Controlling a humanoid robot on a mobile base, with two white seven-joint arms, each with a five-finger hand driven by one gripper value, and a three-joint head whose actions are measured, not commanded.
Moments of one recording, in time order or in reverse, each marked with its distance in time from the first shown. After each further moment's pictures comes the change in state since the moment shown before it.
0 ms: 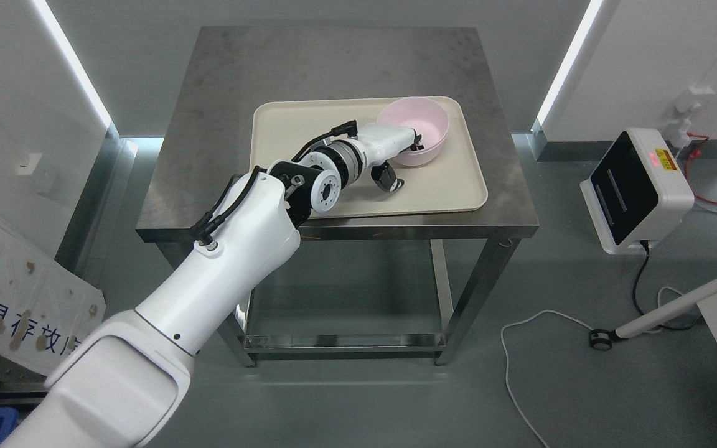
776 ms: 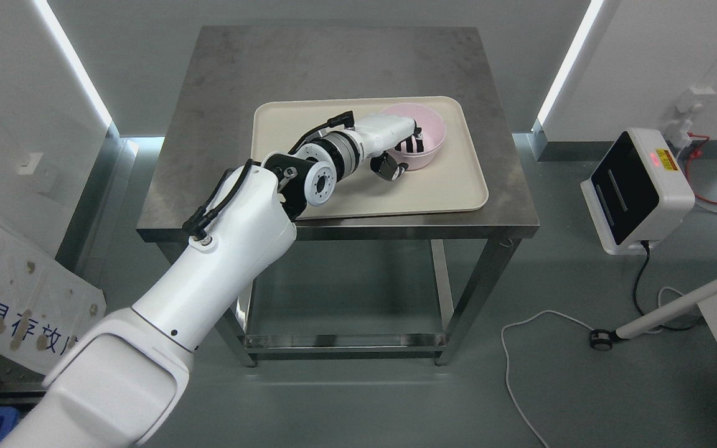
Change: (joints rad) left arm -0.005 0.000 0.024 -0.006 0.003 -0.029 0.002; right arm 0.000 0.000 0.000 0.000 0.000 0.000 0.000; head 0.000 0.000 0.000
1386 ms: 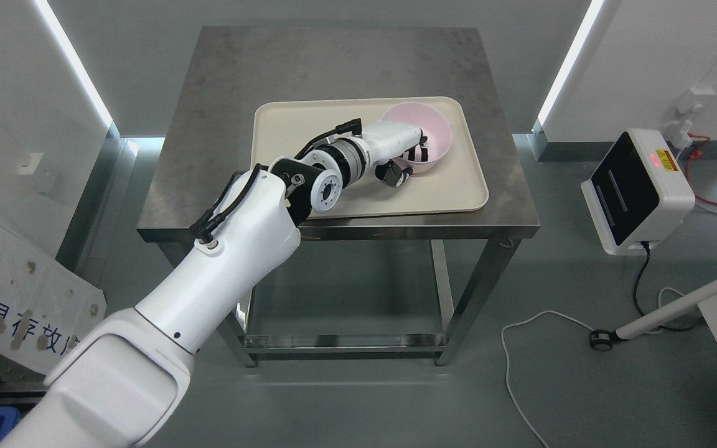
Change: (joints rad) left arm 0.000 0.000 -0.036 0.002 -0.003 -0.012 0.004; right arm 0.000 0.000 0.000 0.000 0.000 -0.001 0.000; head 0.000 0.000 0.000
